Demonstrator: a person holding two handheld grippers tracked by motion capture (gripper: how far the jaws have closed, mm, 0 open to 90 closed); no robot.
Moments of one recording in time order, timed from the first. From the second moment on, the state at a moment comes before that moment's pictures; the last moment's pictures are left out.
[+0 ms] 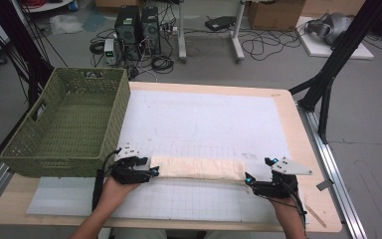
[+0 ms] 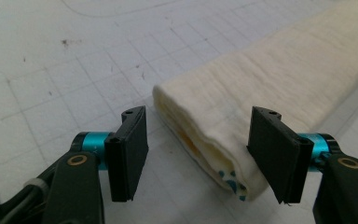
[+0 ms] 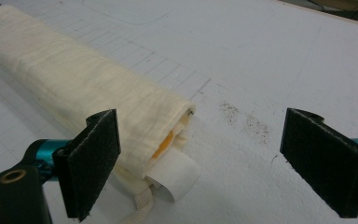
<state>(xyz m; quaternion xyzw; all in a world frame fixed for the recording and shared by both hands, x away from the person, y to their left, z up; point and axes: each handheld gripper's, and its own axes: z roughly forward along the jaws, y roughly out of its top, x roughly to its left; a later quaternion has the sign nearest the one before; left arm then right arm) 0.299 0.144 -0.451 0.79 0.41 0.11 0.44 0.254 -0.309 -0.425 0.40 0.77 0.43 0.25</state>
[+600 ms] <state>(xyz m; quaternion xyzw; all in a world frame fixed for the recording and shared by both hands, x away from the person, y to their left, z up) 0.277 0.122 -0.451 0.80 0.39 0.16 0.42 0.256 -0.306 -0.427 0.40 0.77 0.44 0.24</state>
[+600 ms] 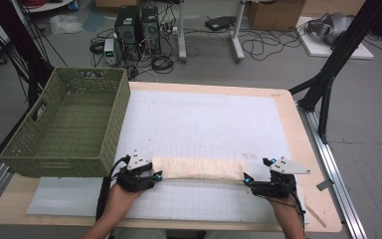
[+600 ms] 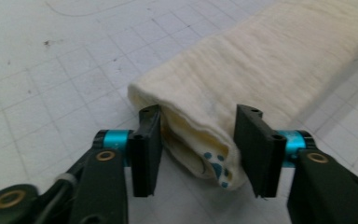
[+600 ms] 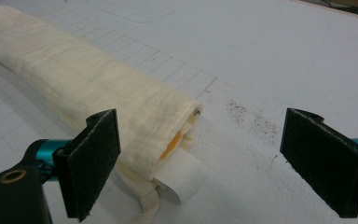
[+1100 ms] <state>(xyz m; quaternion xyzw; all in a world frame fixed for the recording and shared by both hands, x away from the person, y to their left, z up) 0.276 0.122 -0.444 0.80 0.37 0.15 0.46 0.257 -0.304 -0.428 0.40 0.77 0.43 0.23</state>
